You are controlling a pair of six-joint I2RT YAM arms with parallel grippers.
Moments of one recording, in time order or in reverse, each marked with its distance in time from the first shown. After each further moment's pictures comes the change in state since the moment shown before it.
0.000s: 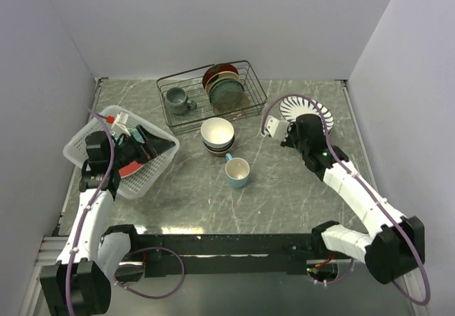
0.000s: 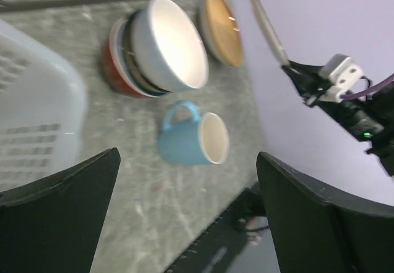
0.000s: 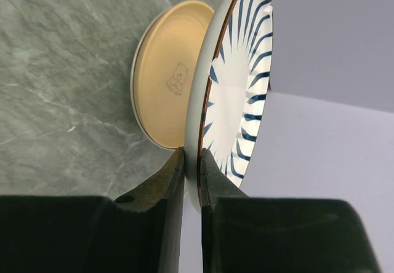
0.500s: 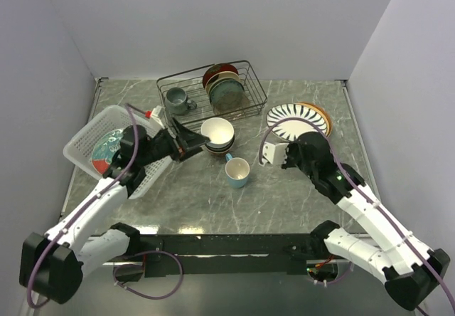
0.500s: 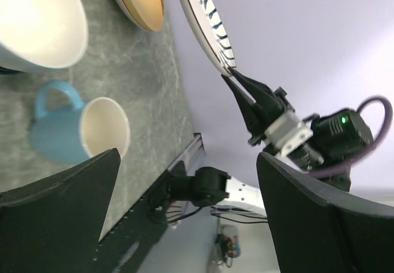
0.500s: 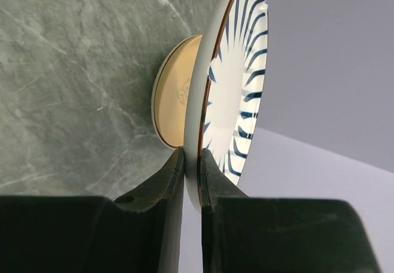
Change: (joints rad) left arm -0.462 0.119 0.045 0.255 -0.213 -0.428; right arm 0.203 -0.263 0.000 -0.264 0.005 -0.100
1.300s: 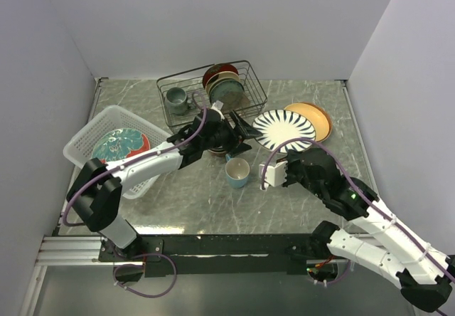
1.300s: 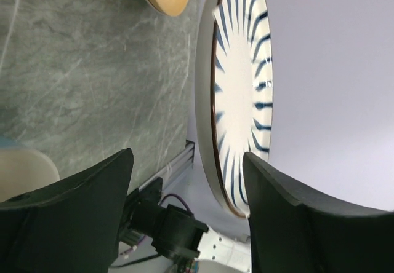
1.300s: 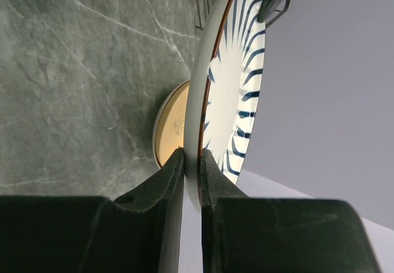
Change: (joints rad) left arm -0.425 0.589 0.450 -0.079 -0.381 -0.238; right arm 0.218 -0.158 0.006 -0.121 0.006 -0.026
